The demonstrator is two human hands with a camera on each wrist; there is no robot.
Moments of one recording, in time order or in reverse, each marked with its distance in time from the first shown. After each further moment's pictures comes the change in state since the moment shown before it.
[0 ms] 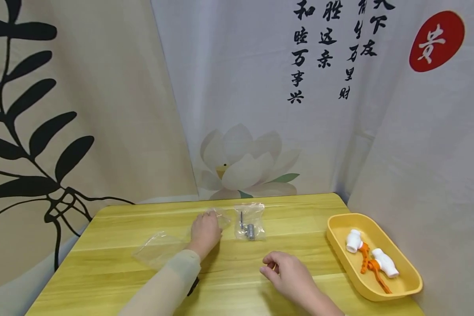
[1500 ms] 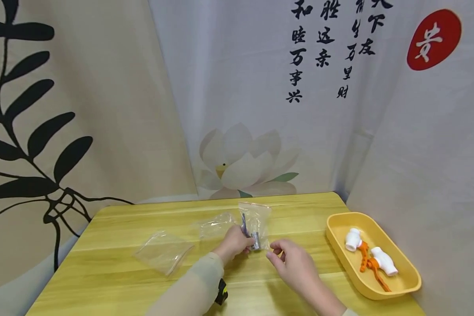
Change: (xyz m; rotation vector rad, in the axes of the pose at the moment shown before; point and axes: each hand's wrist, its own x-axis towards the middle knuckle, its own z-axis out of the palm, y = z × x) left_hand -0.023 0.073 0.017 -0.941 -0.392 -0.168; right_hand 0.008 0.001 -0.010 -0.062 0.206 0.135
